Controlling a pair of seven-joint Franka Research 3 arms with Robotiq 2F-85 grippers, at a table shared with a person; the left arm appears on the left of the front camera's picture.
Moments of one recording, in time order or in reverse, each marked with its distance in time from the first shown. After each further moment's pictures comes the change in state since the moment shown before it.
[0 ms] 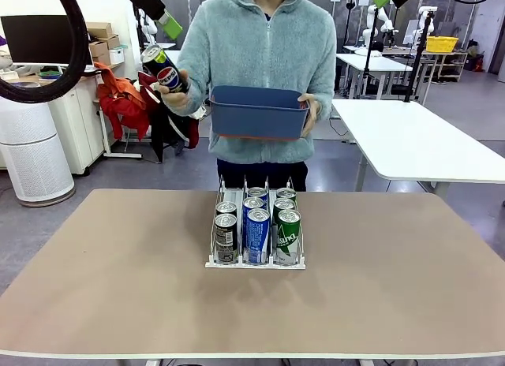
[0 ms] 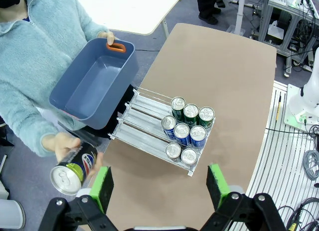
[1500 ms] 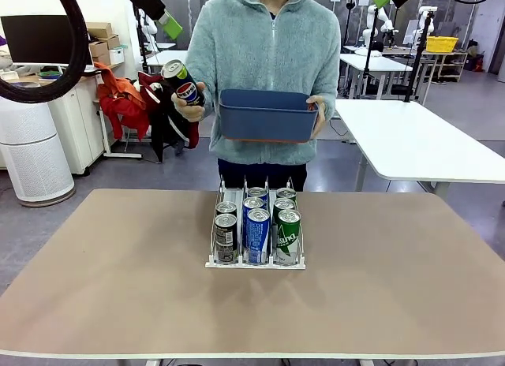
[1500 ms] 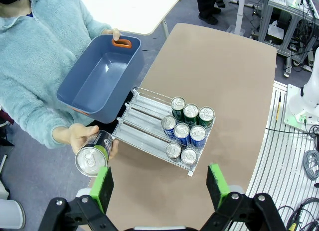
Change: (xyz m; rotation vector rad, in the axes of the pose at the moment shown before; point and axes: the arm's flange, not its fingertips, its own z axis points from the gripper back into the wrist) left arm 0.000 0.000 0.000 0.000 0.000 0.000; right arm 0.000 0.000 0.000 0.000 0.000 0.000
